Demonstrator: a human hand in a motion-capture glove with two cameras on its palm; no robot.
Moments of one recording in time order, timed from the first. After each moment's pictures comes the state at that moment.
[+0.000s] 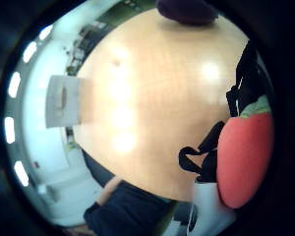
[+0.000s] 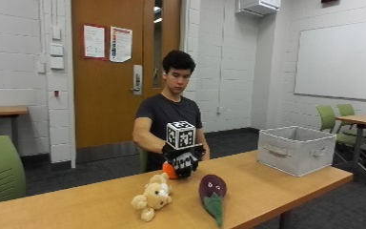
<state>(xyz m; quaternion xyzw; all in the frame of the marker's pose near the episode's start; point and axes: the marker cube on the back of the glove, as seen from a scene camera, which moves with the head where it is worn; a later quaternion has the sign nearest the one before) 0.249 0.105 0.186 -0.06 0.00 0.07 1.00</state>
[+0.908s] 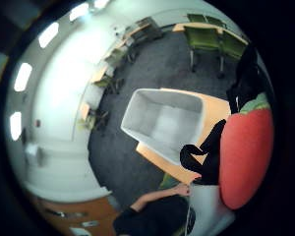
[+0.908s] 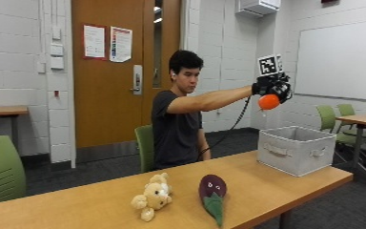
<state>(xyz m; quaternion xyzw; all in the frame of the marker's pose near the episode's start) -0.194 -0.030 -0.082 0.08 -0.06 -0.21 0.97</state>
